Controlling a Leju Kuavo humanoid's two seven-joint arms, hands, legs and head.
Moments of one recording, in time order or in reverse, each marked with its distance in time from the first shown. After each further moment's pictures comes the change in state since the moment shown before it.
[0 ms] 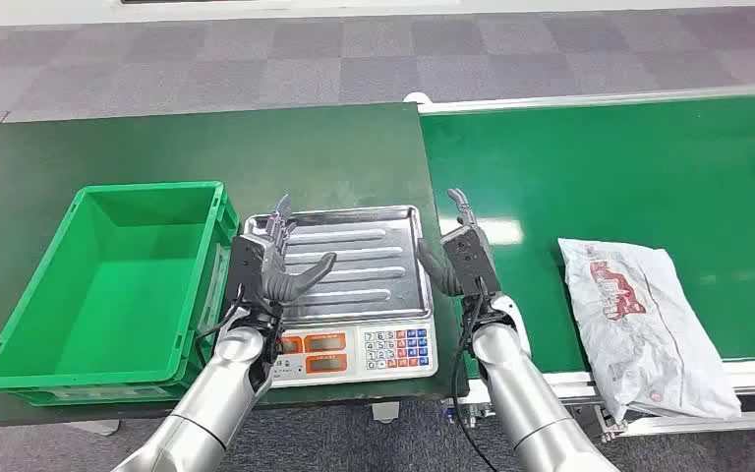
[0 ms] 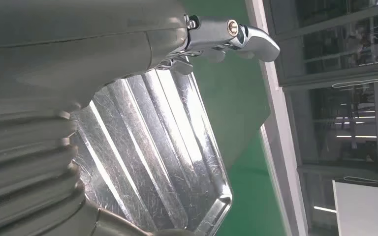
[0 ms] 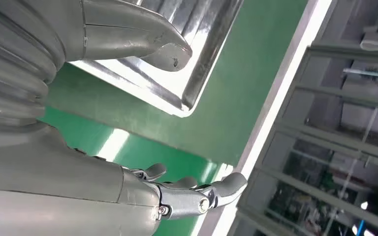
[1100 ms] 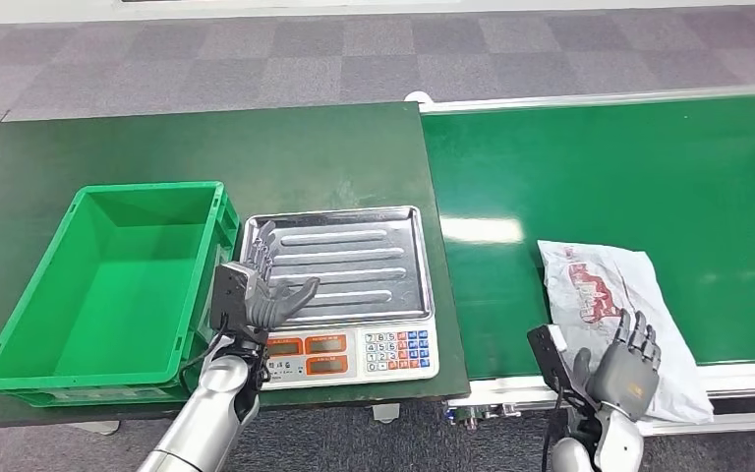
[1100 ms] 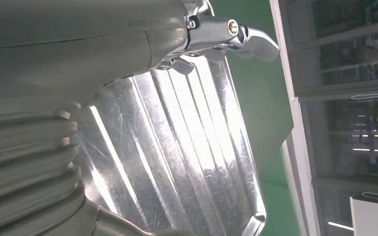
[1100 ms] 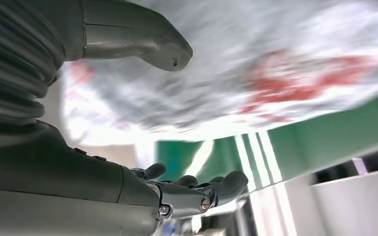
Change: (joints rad) left arm 0.139 0.032 0.029 -0.119 -0.018 0.019 0.016; right arm 0.428 -0.144 -0.430 -0.177 0.963 -0.318 0.551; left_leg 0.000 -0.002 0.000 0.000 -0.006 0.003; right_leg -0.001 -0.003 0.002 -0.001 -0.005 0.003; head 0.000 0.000
